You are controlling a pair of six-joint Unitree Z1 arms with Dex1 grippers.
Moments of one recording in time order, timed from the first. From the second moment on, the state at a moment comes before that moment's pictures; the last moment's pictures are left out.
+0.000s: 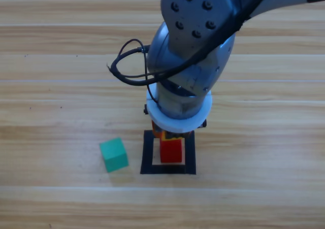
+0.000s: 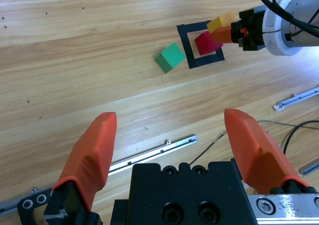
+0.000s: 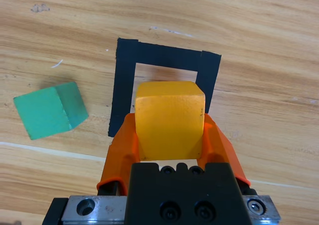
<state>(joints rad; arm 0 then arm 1) -0.91 0.93 -1.04 0.92 0.22 -0.73 1.12 2.29 -1.86 0.91 -0.26 0.93</state>
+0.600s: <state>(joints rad) -0.91 0.94 -1.02 0.88 0.22 -0.73 1.12 2.29 -1.86 0.93 -0.26 1.00</state>
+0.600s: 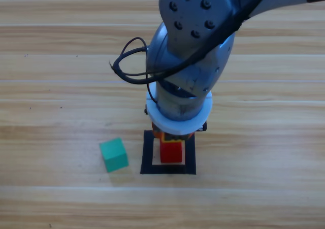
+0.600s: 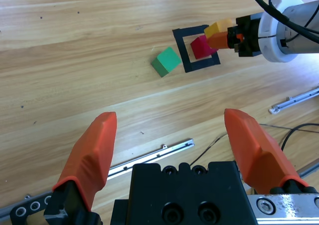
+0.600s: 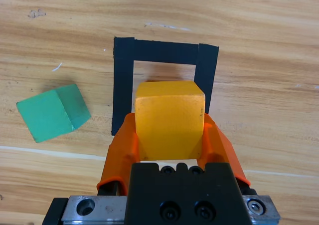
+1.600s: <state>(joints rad) -0.91 0.94 -0.98 0.84 0.22 -0.73 1.14 2.29 -1.87 0.94 -0.26 1.02</state>
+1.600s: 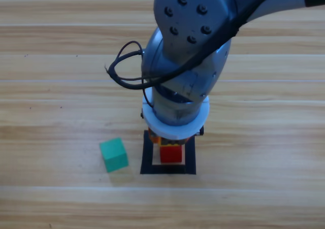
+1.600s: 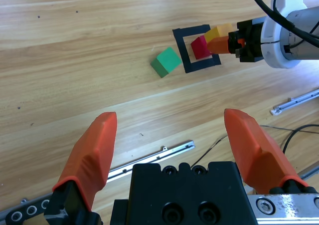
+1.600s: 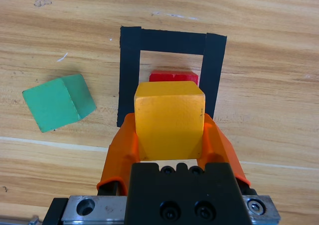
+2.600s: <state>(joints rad) -0.91 0.94 -0.95 0.83 0.22 -0.73 1.14 2.33 -1.88 0.94 -0.26 1.05</state>
